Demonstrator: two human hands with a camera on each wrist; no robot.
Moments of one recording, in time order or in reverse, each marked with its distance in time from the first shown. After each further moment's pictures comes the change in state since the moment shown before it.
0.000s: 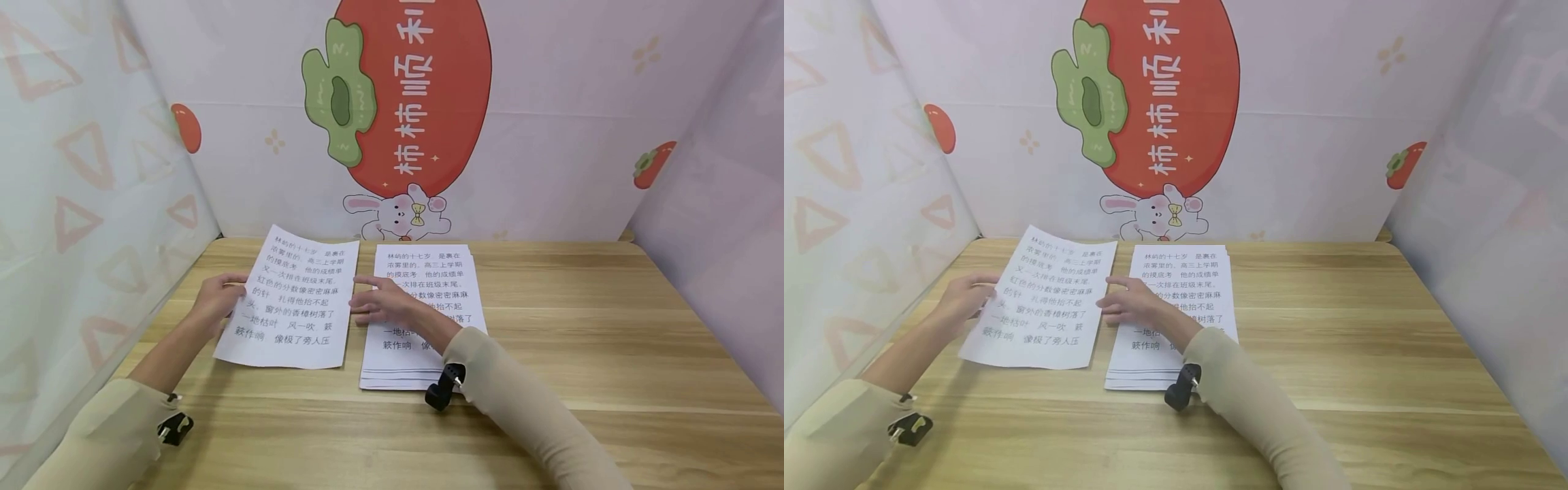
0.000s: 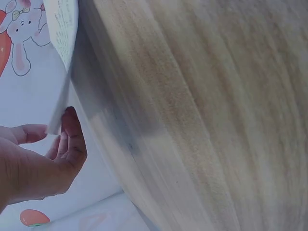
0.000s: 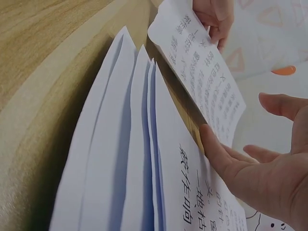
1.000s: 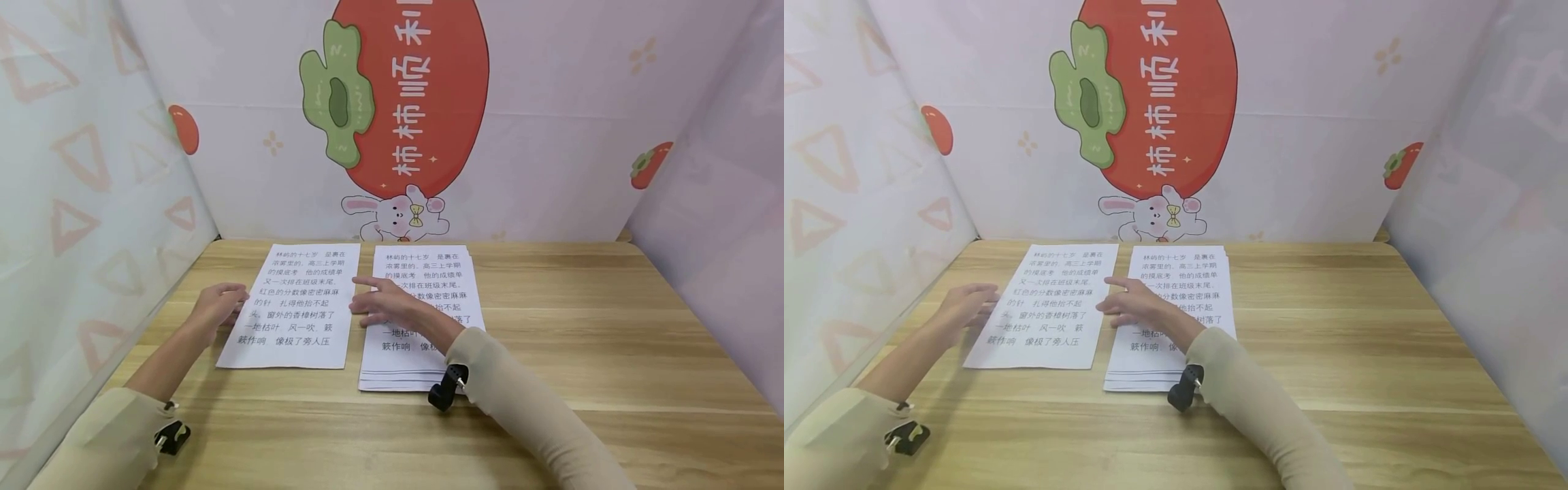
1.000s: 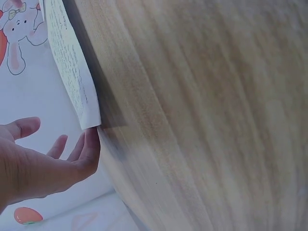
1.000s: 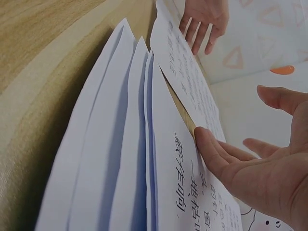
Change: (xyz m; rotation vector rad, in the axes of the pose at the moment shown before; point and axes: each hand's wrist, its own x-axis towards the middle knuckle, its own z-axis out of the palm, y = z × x) left_hand 0.001 -0.007 0.001 0.013 -0.058 -0.099; right_hand -0.004 -0.001 -0.005 -0.114 -0.034 -0.009
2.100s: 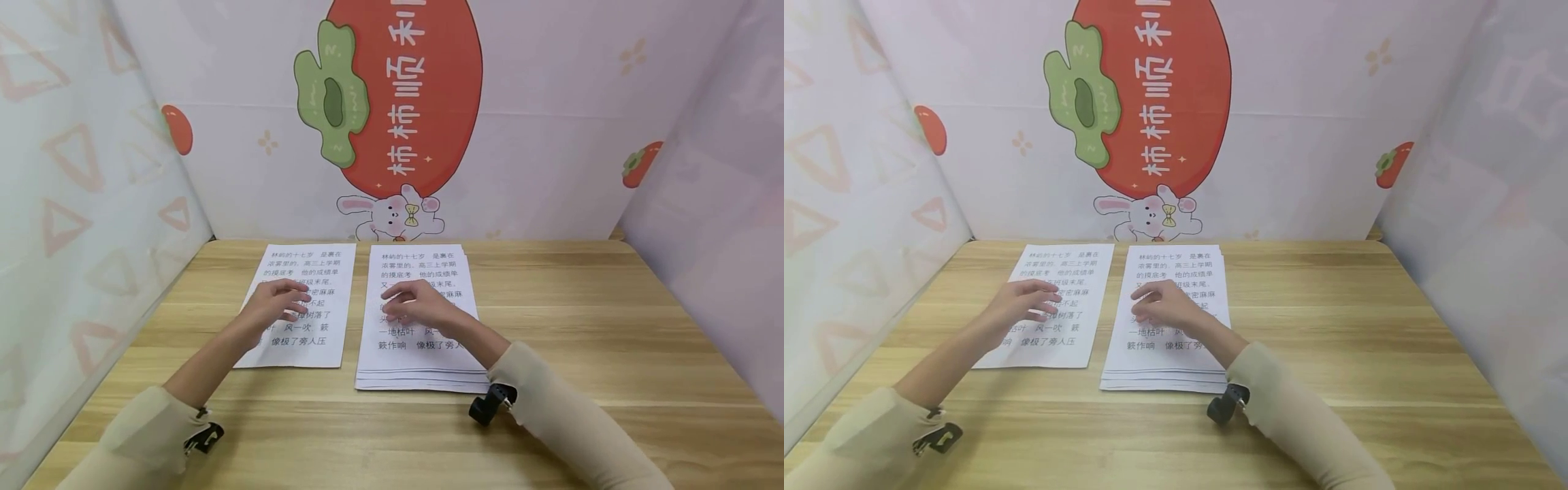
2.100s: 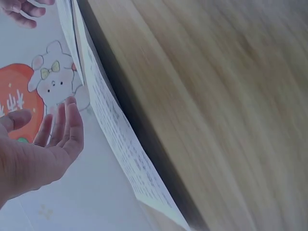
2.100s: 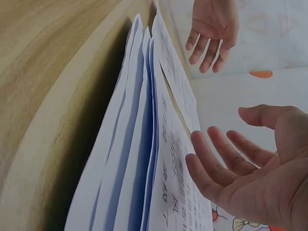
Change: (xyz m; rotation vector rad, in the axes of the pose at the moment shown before) left_hand -0.031 0.041 0.067 -0.053 -0.231 0.298; right_hand -0.056 -0.001 -0.034 -0.357 0.170 -0.100
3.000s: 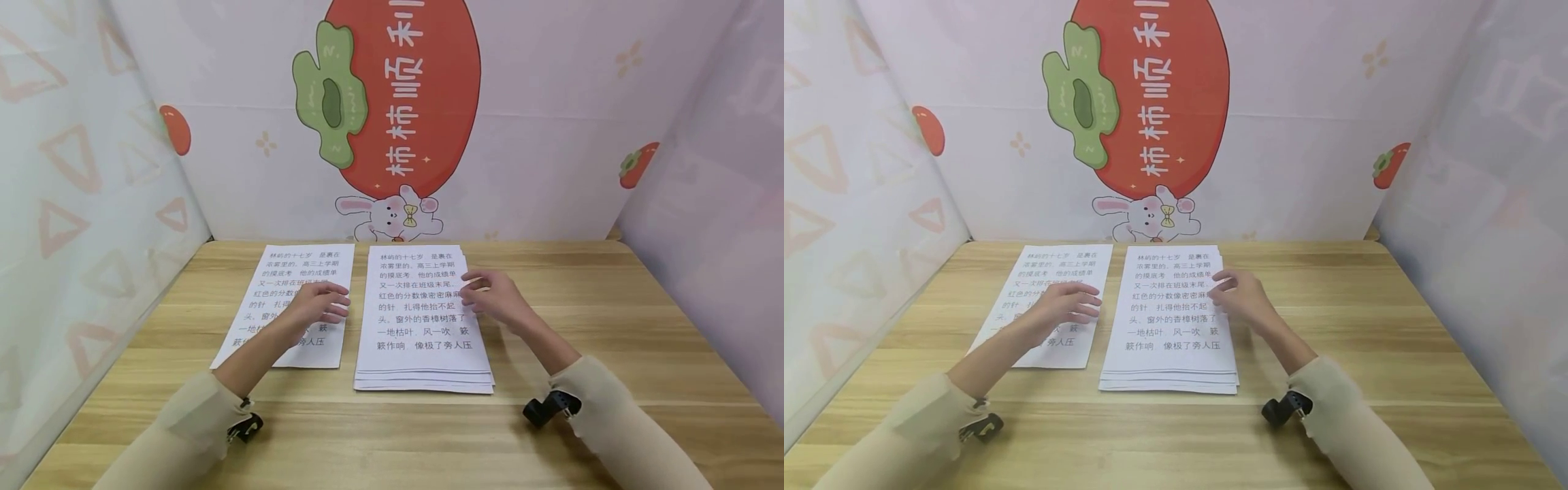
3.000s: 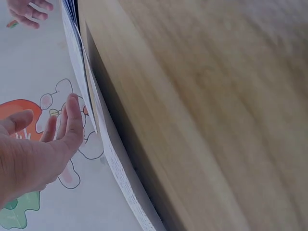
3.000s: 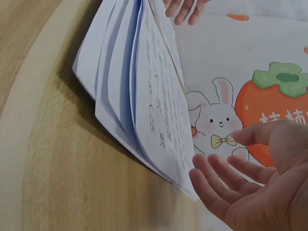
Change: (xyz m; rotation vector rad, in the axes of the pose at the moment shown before) left_hand 0.023 0.012 0.060 -0.116 -0.072 -0.048; right_hand -0.051 0.027 -0.083 -0.126 0.354 0.096
